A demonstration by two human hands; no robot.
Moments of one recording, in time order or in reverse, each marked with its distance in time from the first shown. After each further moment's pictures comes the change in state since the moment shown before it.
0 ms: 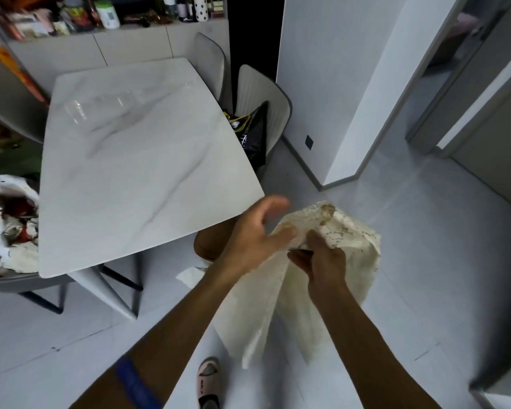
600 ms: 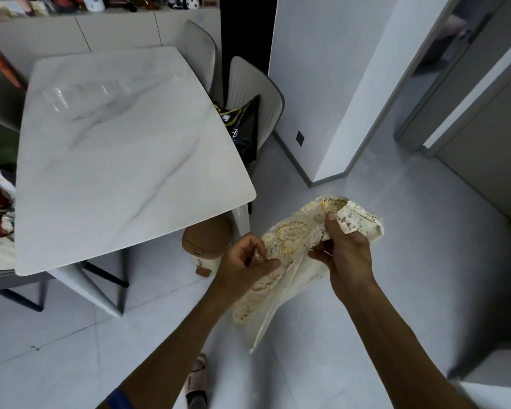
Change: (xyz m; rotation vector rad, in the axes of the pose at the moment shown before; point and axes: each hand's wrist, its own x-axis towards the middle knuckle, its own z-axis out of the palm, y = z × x) left_hand -0.043 -0.050 0.022 -0.463 0.008 -0.139; right_hand 0.000 -0.047 -0.024 -0.189 -0.054 -0.160
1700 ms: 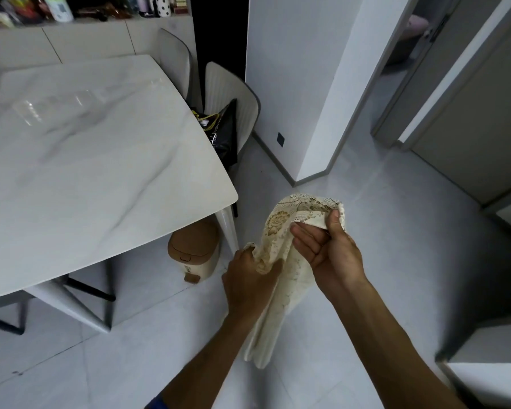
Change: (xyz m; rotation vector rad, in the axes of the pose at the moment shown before) left_hand -0.013 -0.005 0.071 0.581 0.278 -0.234; right_hand -0.022 -0.013 -0.014 0.374 -0.087 0.157
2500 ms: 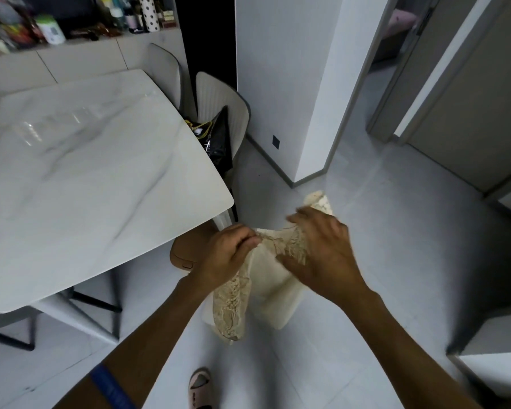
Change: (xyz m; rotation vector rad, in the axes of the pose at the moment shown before) left_hand 0.044 0.026 -0.062 0.208 -0.036 0.821; right_hand 0.001 -0.003 -0.042 -1.743 -0.104 -0.996
